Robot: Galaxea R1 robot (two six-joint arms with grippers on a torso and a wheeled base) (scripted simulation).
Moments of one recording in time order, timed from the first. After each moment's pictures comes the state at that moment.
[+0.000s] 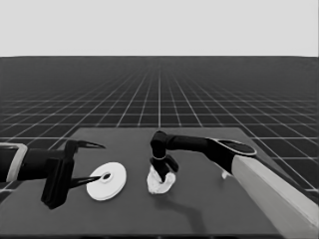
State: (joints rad) left arm -0.34 1.75 -0.42 0.31 0.68 0.35; right arm -0.11 3.09 -1.79 -0.28 -1.50 2.36
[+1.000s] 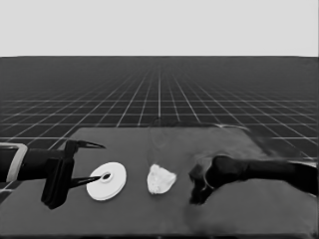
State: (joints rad) left arm -0.34 1.75 -0.42 0.31 0.68 0.35; right arm -0.21 2.37 -0.90 -0.51 -1.30 0.69
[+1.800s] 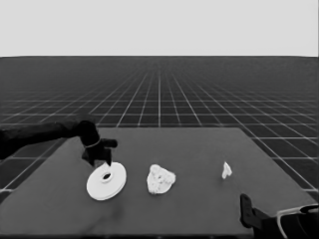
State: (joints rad) left arm -0.07 2.34 -1.29 0.12 1.51 -1.02; right arm -0.35 1.76 -0.39 -0.70 -1.18 0.32
